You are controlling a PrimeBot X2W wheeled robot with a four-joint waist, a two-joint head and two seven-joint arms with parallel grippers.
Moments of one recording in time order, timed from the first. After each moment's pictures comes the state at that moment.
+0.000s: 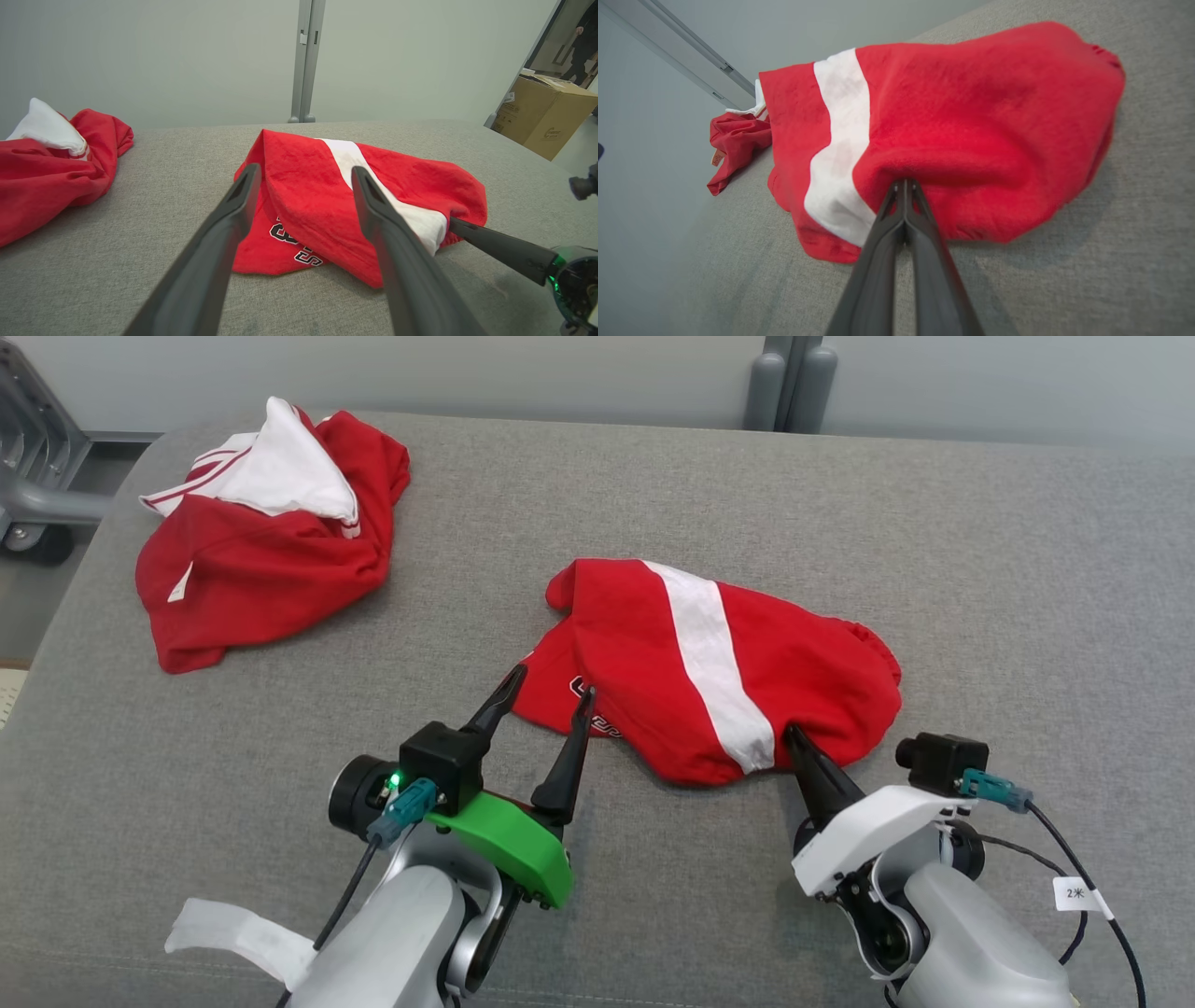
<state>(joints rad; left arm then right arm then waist) -0.38 0.08 -0.71 0.30 -0.53 0.11 -0.25 -0.28 -0.06 0.46 0.64 0.70 0.10 -0.25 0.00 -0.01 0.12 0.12</state>
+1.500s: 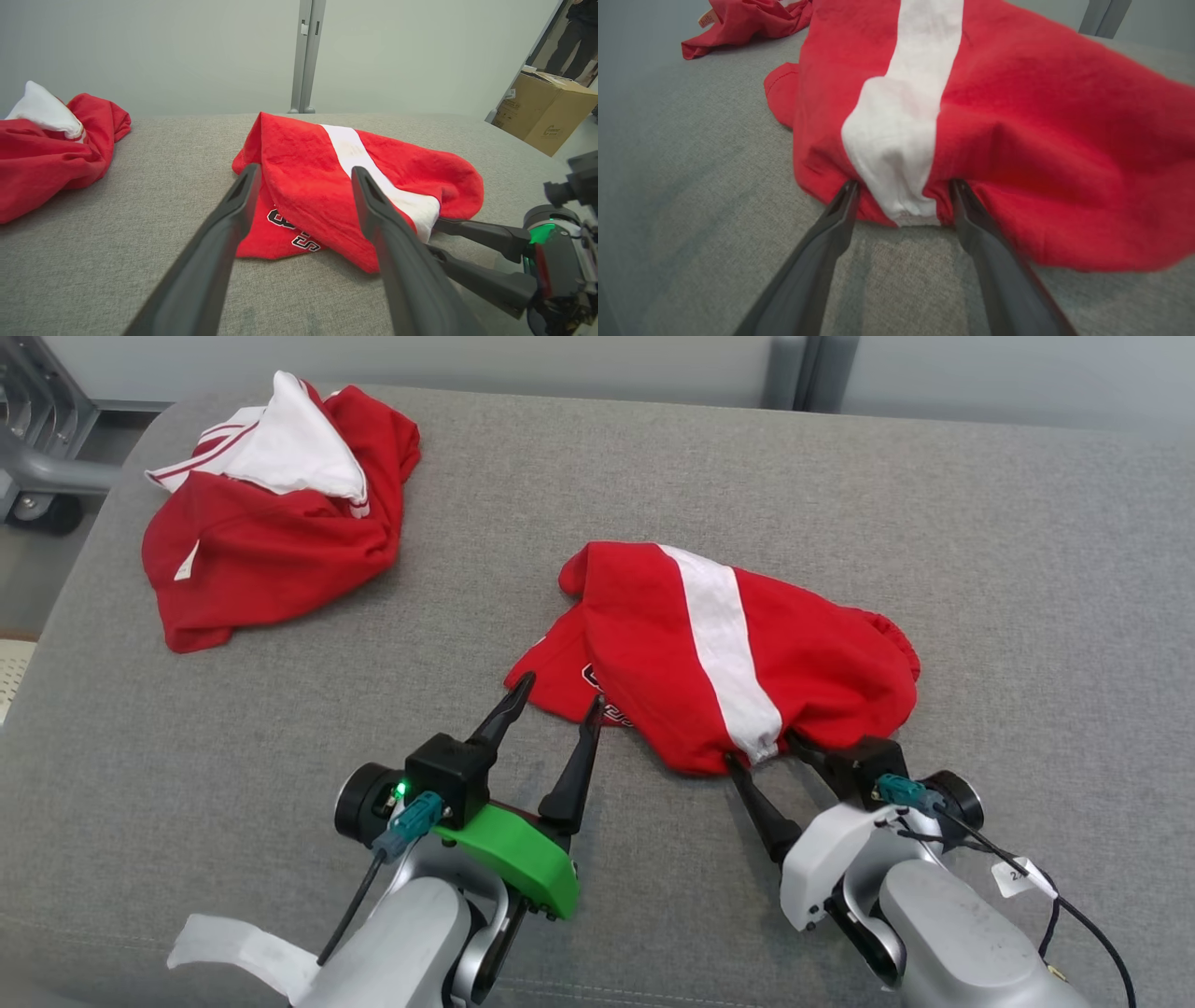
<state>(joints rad) -0.35 0.07 -0.71 0.26 -0.52 0.12 -0.25 -0.32 -0.09 0.56 0.65 0.26 0.07 -0.25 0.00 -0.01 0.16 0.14</state>
